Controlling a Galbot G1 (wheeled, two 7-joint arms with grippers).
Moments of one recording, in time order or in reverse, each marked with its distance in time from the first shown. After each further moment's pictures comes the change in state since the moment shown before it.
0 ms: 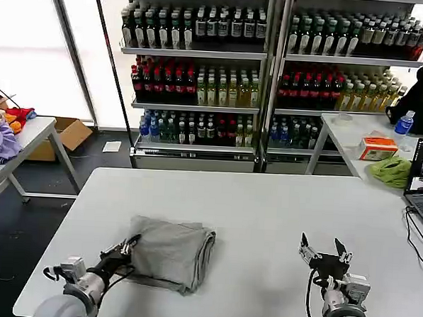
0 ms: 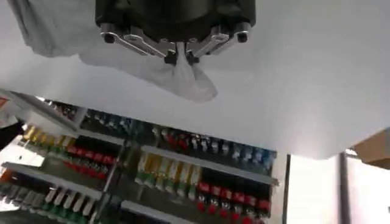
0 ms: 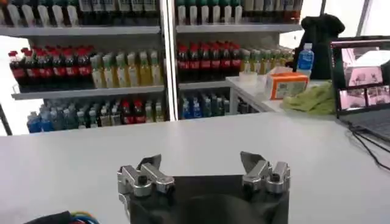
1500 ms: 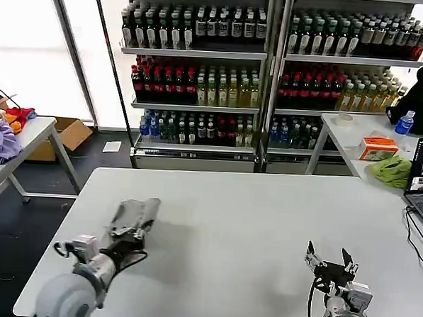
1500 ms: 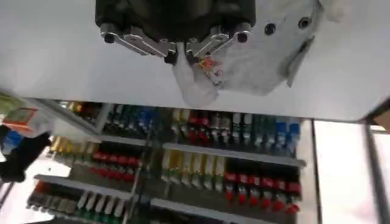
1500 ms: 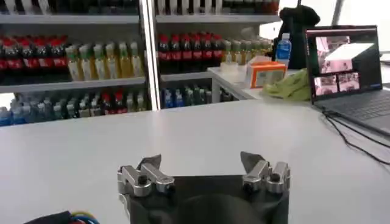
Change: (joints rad) left arm -0.153 0.063 0.230 -0.127 -0.053 0.128 -0.164; right arm -0.054 0.120 0.051 -0.004 -0.091 -0.018 -0.003
